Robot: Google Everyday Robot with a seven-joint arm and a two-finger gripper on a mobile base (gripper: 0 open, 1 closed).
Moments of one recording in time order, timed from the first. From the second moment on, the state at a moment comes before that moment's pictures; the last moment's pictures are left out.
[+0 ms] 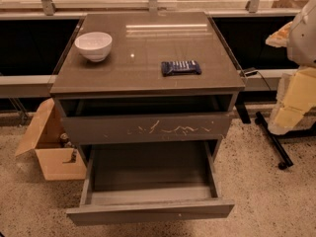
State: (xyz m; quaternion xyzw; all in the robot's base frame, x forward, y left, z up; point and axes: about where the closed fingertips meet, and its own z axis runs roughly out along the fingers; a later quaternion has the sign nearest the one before) arm 0.438 -0.213 0.989 -0.60 0.78 -0.05 0.18
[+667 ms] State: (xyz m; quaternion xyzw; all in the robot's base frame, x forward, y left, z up) arm 0.453 -0.214 0.987 -0.60 0.78 -0.03 0.20
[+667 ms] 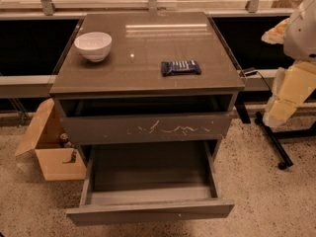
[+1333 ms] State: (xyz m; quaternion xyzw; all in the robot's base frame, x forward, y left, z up) arm 0.498 -0.207 0.957 -0.58 0.78 0.02 0.23
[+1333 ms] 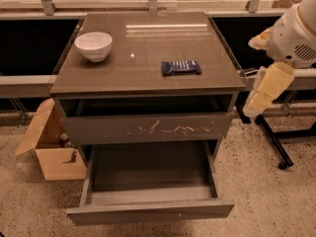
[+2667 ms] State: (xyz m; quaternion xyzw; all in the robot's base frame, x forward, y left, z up) arm 0.586 -0.170 0.916 -0.59 0.74 0.10 0.31
